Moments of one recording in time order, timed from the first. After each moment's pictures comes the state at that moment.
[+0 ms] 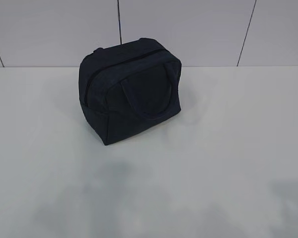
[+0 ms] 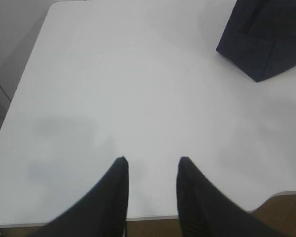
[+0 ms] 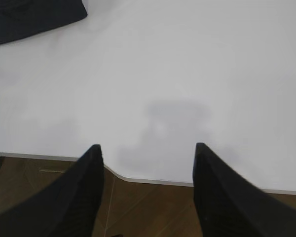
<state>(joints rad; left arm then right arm) 0.06 0.01 -0.53 -0.09 1.10 0.07 -0.09 -0.02 -0.49 0.18 1.16 -0.20</state>
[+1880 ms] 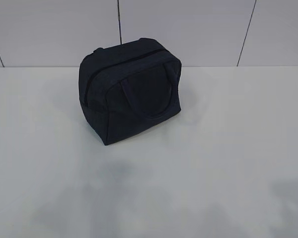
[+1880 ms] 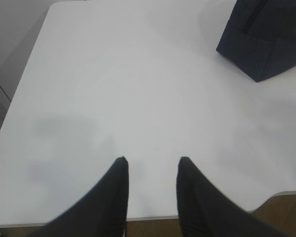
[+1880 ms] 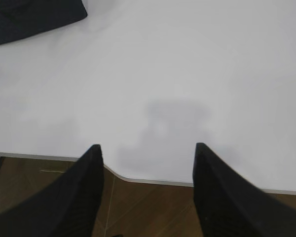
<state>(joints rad) 0.06 0.01 -0.53 -0.09 1.10 0.07 -0.09 -0.02 -0.49 0.18 1.16 -0.20</state>
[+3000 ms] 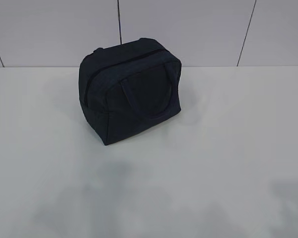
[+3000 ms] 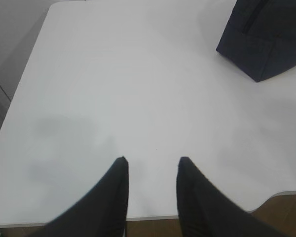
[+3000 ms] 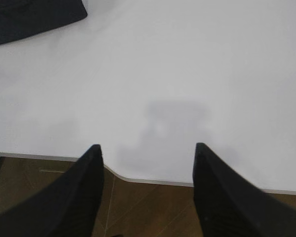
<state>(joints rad) 0.06 0.01 -0.53 -0.09 1.10 0.07 -0.09 -0.02 -0.49 0.18 1.16 -0.20</state>
